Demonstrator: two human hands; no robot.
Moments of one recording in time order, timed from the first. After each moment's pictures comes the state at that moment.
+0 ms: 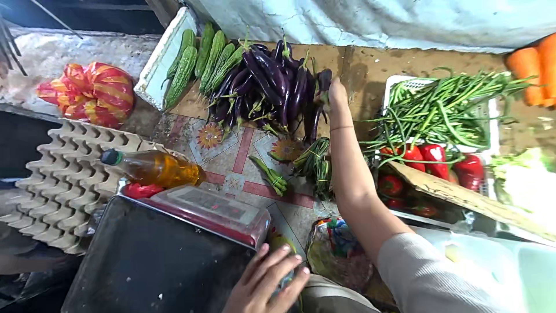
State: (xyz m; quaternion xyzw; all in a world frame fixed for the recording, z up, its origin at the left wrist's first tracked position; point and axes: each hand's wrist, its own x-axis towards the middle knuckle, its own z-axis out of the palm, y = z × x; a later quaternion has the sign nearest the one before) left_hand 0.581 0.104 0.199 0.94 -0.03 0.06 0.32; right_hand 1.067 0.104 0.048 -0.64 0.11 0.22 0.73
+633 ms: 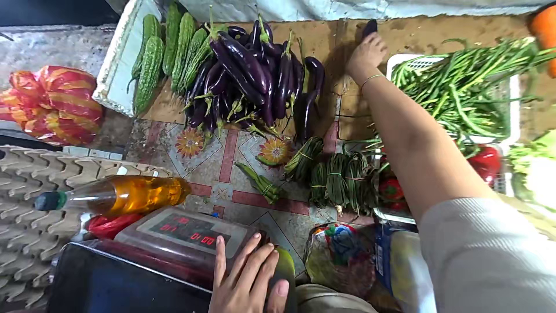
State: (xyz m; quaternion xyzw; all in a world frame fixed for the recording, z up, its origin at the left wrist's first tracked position) left_hand 0.642 0.119 0.193 0.98 0.07 0.01 0.21; right_hand 1.210 0.049 0.005 -0.98 -0.05 0.07 0.16
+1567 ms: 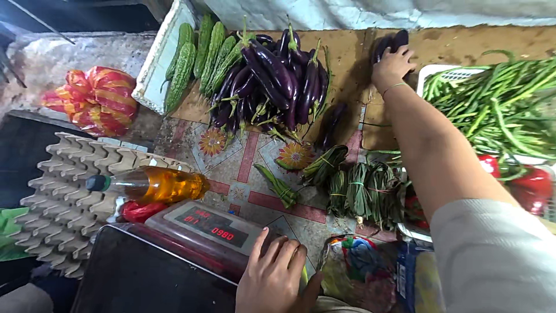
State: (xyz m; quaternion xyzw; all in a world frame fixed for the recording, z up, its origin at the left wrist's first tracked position) left_hand 0.658 0.115 0.166 0.99 0.04 0.01 0.09; right_hand 1.229 0.052 -0.015 -0.99 -0.04 0.05 0.14
